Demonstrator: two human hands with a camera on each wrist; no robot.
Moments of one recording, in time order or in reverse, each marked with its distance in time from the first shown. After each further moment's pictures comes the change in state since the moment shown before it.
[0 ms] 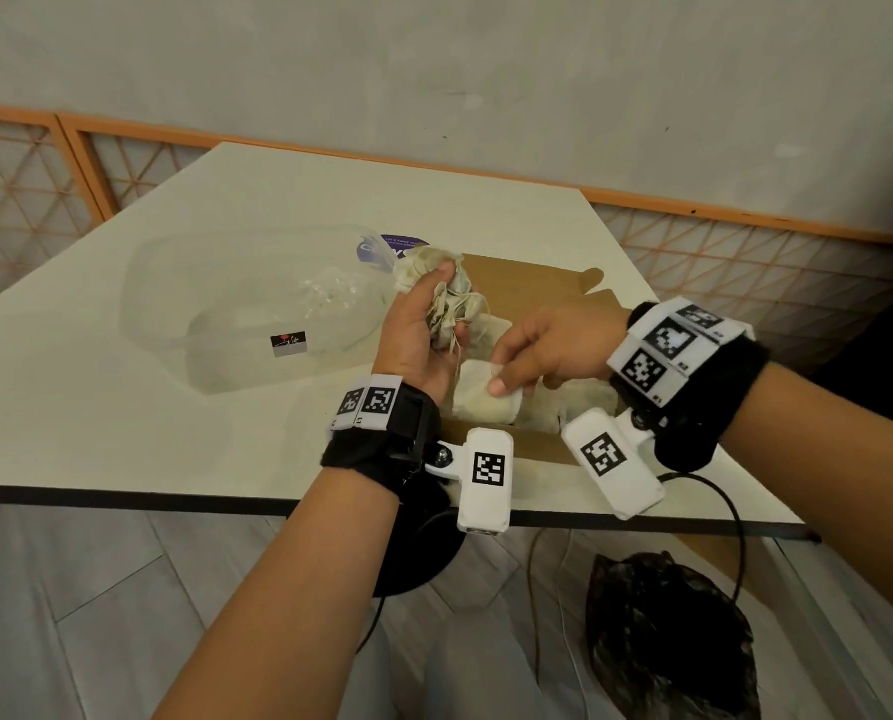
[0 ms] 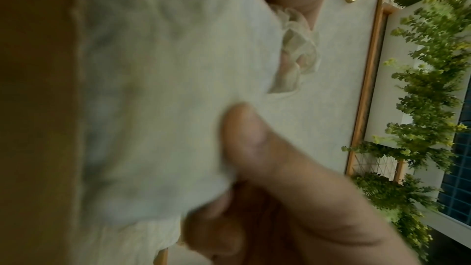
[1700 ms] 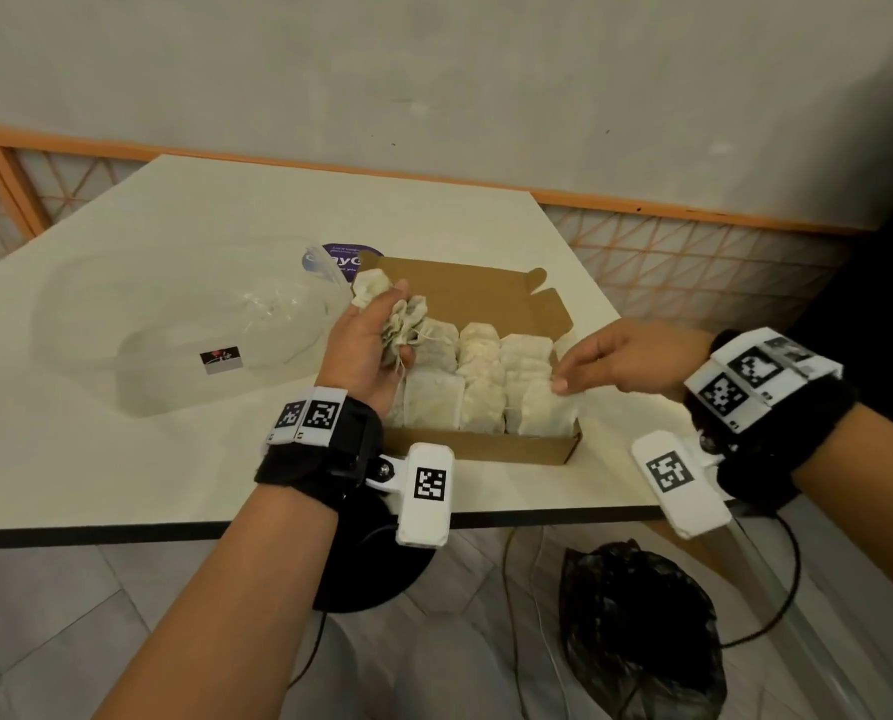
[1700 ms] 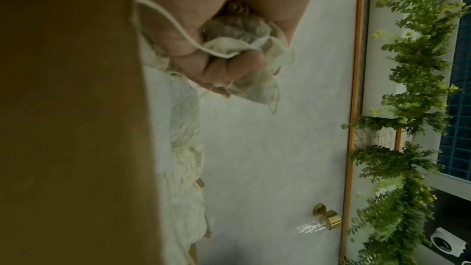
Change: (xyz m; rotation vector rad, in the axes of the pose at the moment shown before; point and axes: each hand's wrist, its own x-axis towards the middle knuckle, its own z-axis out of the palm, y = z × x) left_hand 0.005 -0.005 -0.001 0.236 0.040 -0.001; right_hand -0.060 0.078 -0.029 0.079 0.233 0.180
